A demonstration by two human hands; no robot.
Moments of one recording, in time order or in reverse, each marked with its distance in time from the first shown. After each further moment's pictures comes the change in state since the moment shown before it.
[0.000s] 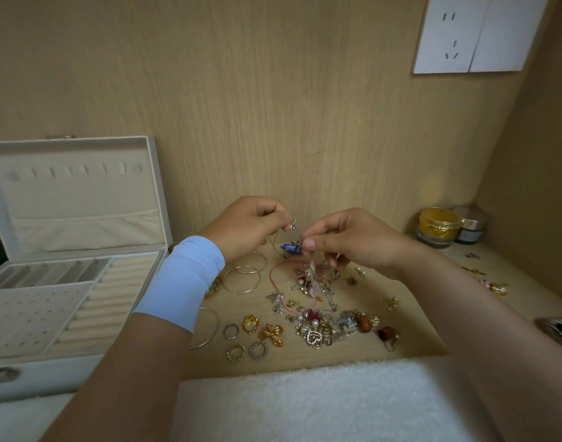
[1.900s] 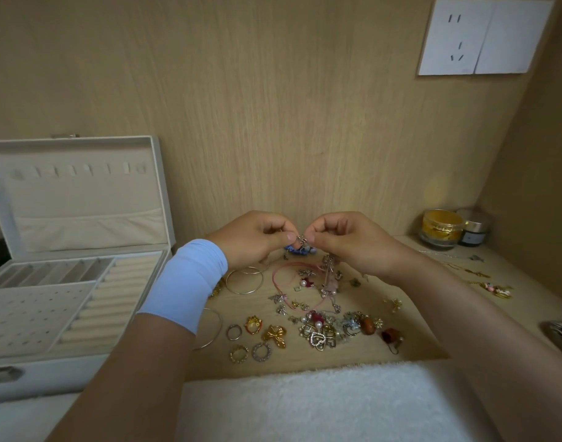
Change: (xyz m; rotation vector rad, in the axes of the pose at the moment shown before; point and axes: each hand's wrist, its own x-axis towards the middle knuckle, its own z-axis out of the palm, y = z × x) left_hand 0.002 -0.016 0.000 0.084 -0.201 -0.033; right_hand 0.004 0.007 0.009 -0.030 0.056 -0.144
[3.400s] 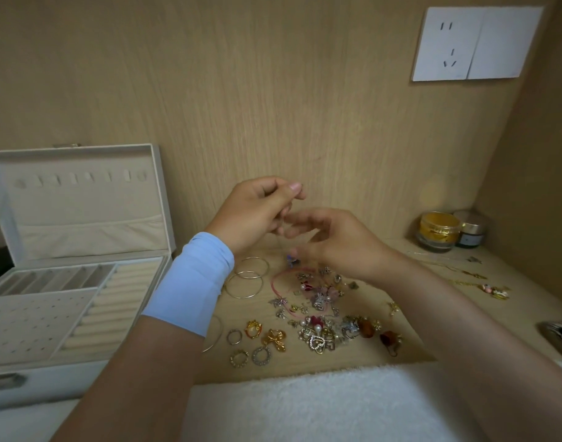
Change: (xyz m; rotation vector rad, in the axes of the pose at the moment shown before) left_hand -0.001 0.038 -0.002 -0.411 0.322 0.119; right_hand 0.007 -0.011 0.016 -0.057 0.069 -0.027
